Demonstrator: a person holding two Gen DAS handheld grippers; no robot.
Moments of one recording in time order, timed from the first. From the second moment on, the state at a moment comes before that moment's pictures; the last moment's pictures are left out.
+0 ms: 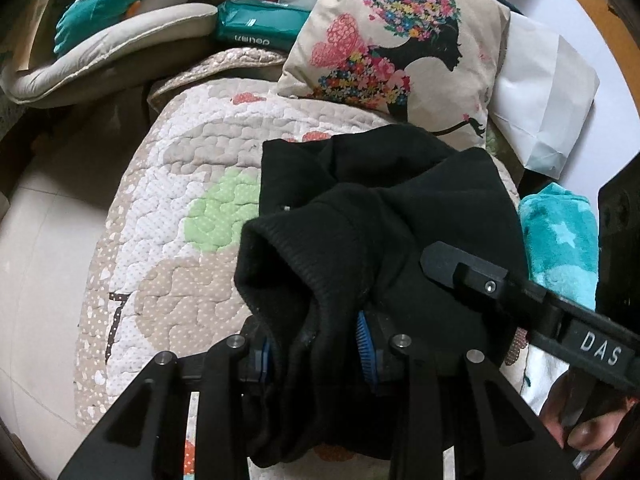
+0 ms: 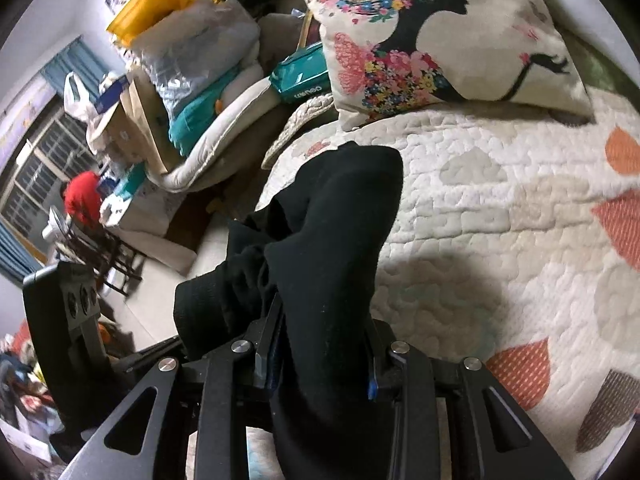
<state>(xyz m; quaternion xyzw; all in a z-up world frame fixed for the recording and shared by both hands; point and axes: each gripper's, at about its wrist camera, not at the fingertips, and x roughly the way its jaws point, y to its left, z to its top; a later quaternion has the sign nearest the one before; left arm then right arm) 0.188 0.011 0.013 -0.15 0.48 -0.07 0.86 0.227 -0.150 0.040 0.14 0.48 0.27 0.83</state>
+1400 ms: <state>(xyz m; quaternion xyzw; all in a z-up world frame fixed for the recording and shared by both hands) 0.174 0.021 0.023 -0.09 0.46 -0.01 0.88 0.220 -0.211 -0.002 0.24 0.47 0.14 0.84</state>
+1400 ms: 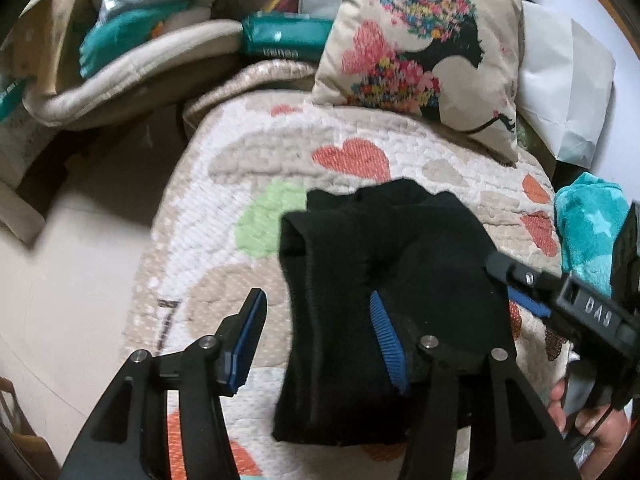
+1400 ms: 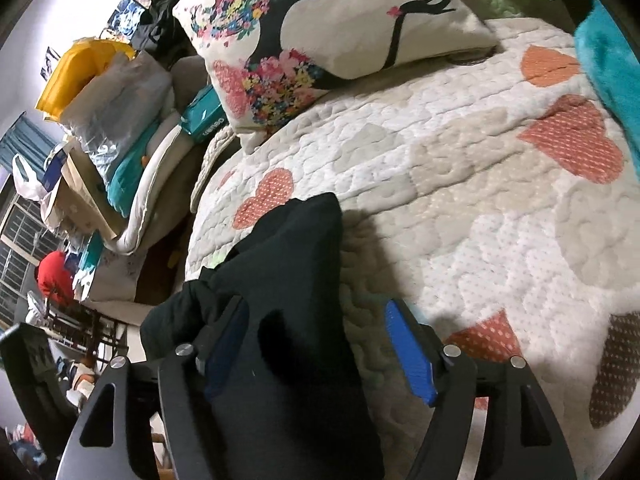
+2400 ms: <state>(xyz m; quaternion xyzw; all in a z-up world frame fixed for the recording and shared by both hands) -0.043 0.045 0.122 -0.08 0.24 0.15 0.96 0.032 -0.167 0.055 0.08 0.41 0.16 0.90</state>
